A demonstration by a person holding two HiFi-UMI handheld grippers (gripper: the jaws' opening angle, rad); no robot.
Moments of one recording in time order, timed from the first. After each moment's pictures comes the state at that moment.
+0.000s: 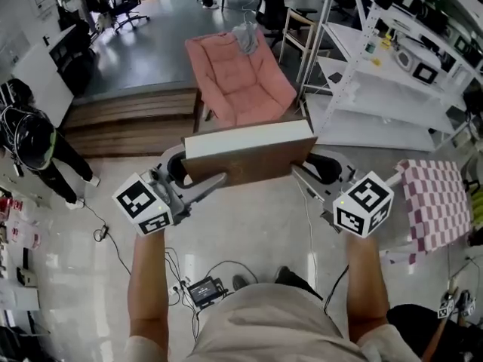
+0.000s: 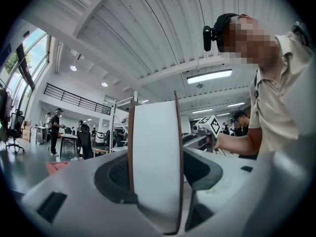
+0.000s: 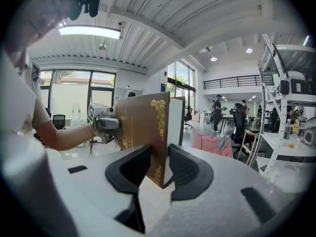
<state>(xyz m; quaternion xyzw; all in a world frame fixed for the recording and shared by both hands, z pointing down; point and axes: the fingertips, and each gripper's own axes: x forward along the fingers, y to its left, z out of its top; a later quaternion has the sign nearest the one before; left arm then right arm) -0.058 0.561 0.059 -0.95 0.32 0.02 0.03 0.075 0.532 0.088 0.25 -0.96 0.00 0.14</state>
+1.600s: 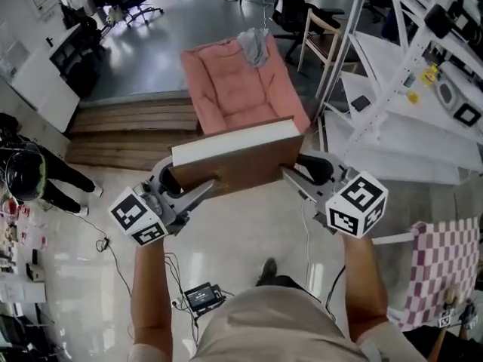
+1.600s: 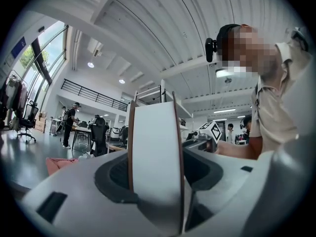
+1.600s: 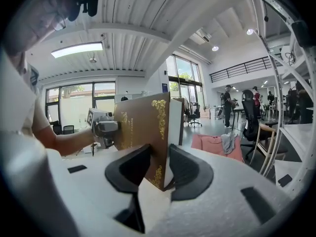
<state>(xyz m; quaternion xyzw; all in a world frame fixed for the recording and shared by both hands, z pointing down) -0.015 0.212 0.089 -0.92 0.40 0.02 -0.01 0.111 0.163 0.127 0.17 -0.98 0.05 0.11</state>
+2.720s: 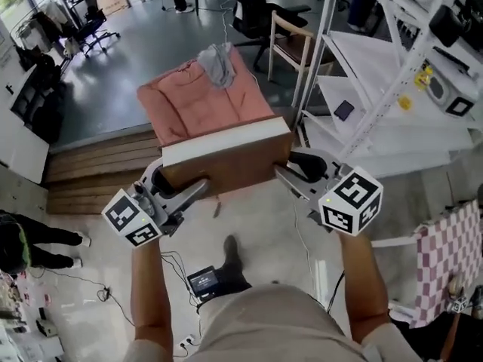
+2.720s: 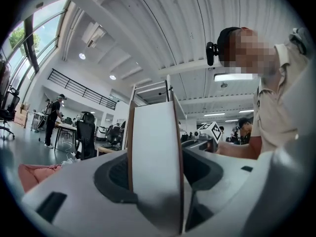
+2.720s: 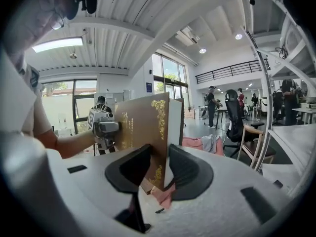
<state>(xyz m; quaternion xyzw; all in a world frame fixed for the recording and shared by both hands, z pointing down) -0.035 -0.012 0.112 -0.95 0.32 0.03 -0.01 0.099 -0.037 0.148 0.25 -0.96 0.06 0.11</state>
